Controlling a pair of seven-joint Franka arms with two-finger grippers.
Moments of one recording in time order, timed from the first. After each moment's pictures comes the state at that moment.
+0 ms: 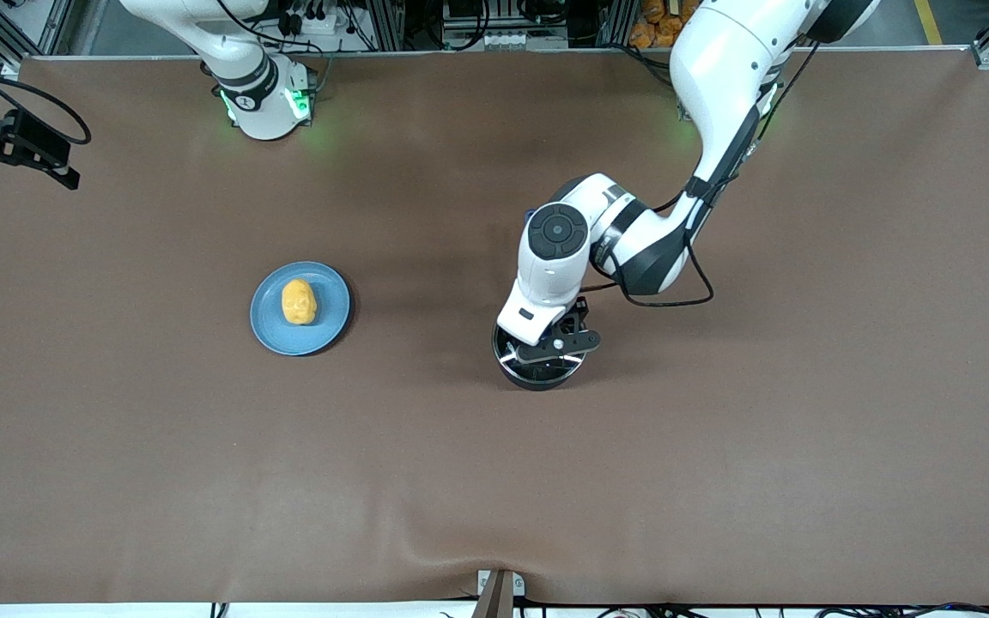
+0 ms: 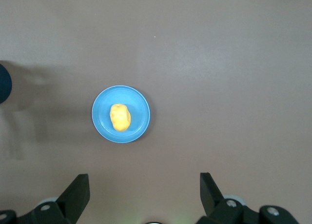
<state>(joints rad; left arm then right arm) -0.53 0.68 -0.21 -1.48 0.17 2.18 -0.98 0.02 -0.07 0.00 -1.50 0.02 1.42 -0.04</state>
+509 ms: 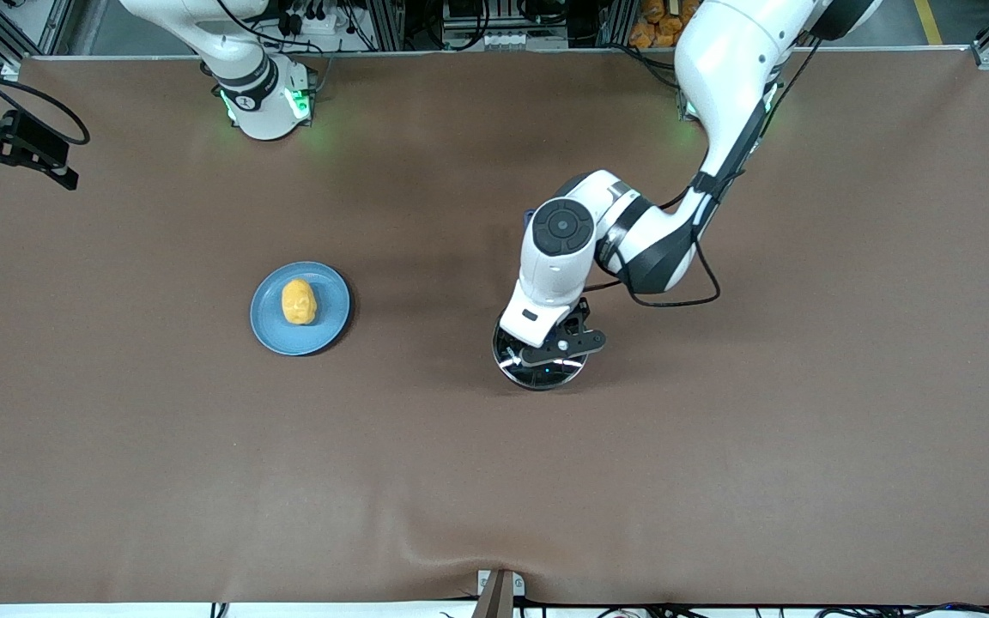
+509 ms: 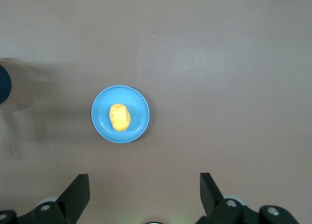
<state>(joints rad) -0.51 0.64 -0.21 -1.45 0.17 2.15 -1.01 0.02 -0.07 -0.01 -1.50 0.02 1.42 -0.04</state>
